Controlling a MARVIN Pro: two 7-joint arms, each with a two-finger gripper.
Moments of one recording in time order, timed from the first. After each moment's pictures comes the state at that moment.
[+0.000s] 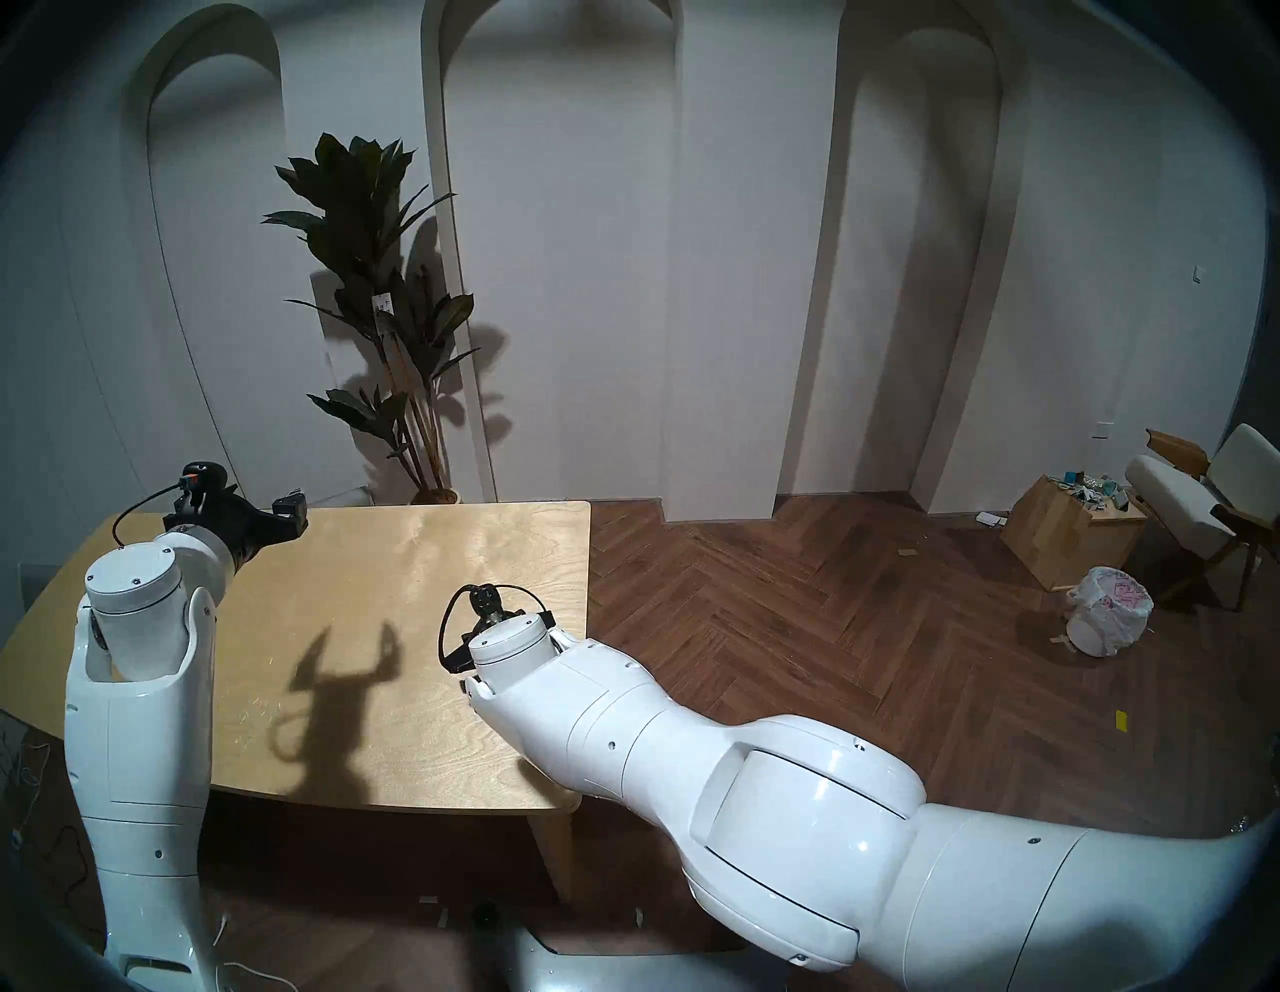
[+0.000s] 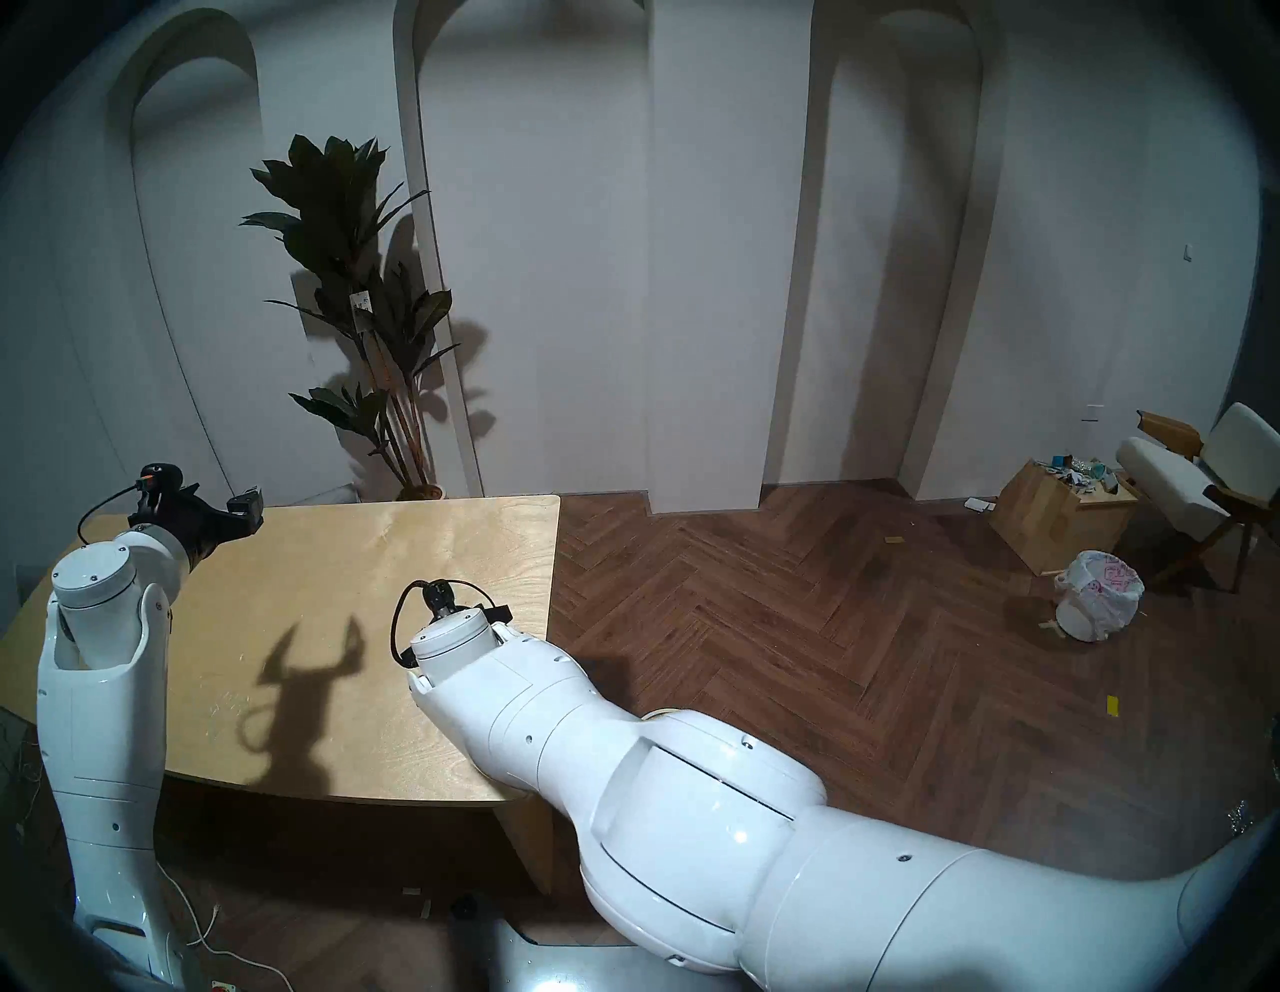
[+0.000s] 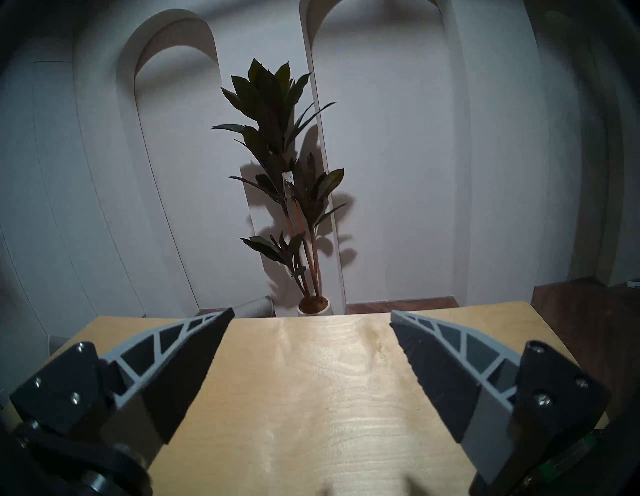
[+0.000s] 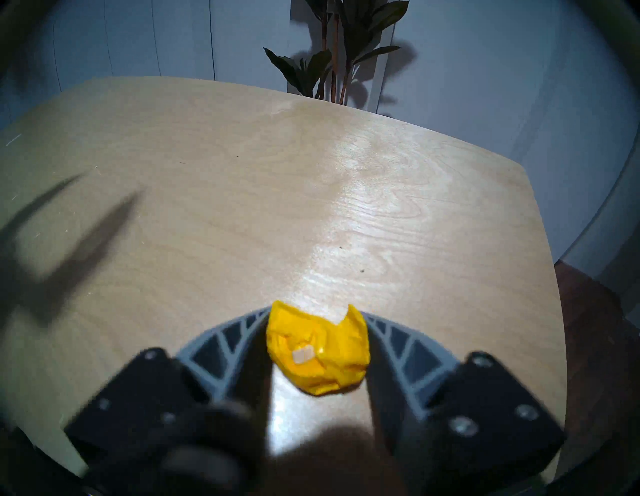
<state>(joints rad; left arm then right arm) 1.59 -1.13 -2.02 -1.89 -0.23 0.63 -0.18 -0.80 -2.00 0.60 -0.40 0.56 0.24 -0.29</state>
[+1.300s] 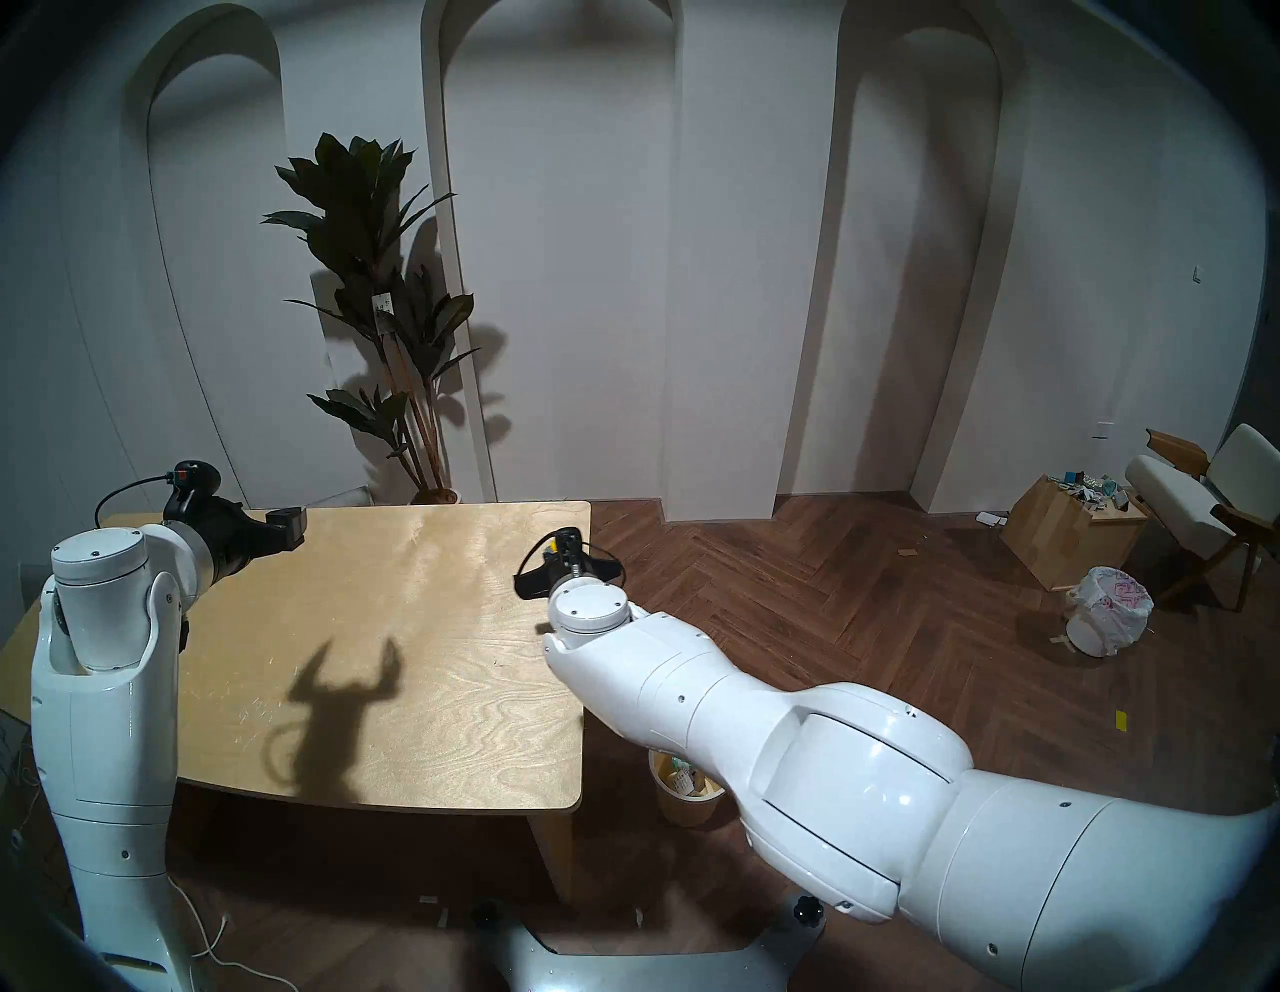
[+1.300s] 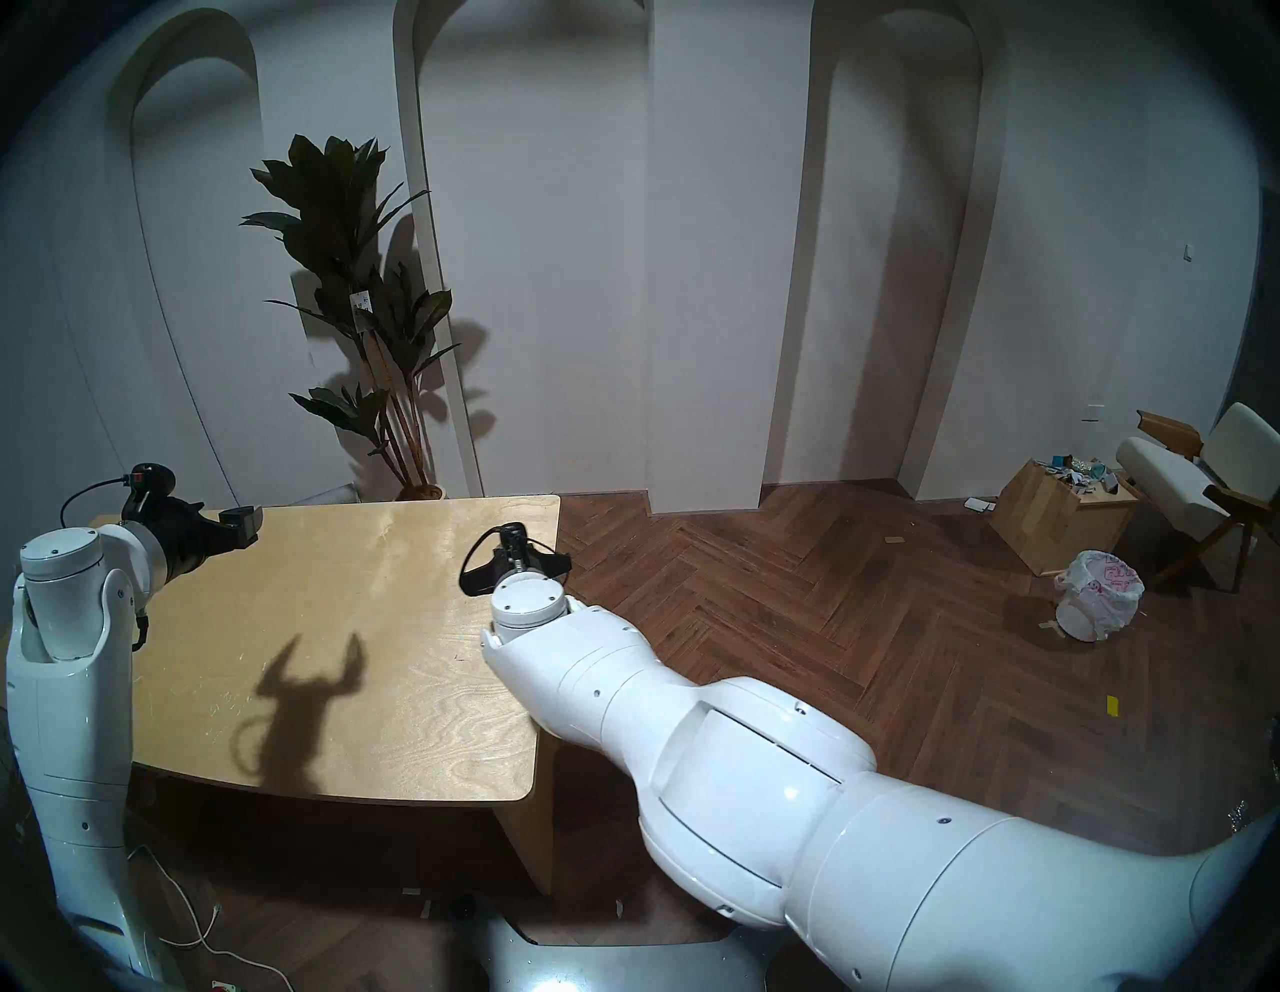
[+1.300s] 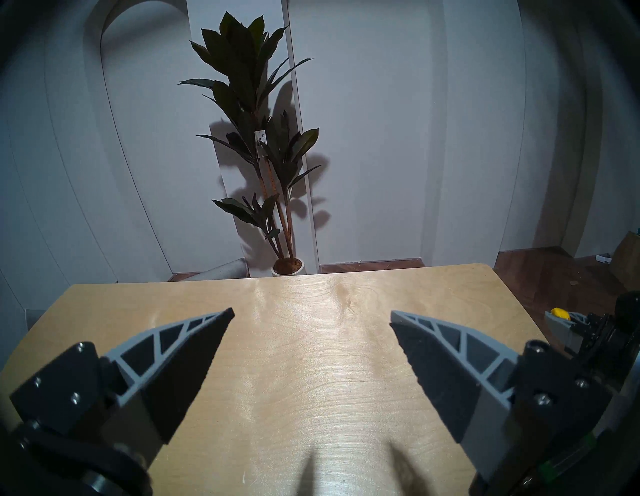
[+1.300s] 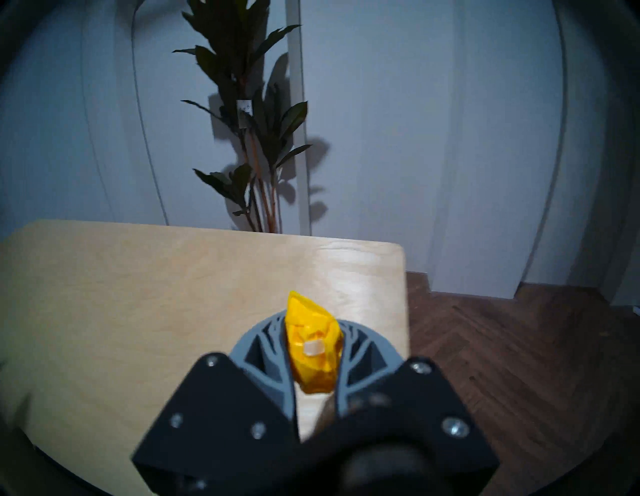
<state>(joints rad) 1.61 -1.08 -2.06 -1.95 -0.29 0.82 -0.27 -0.76 -1.81 0.65 -0.44 0.66 -0.13 -0.35</state>
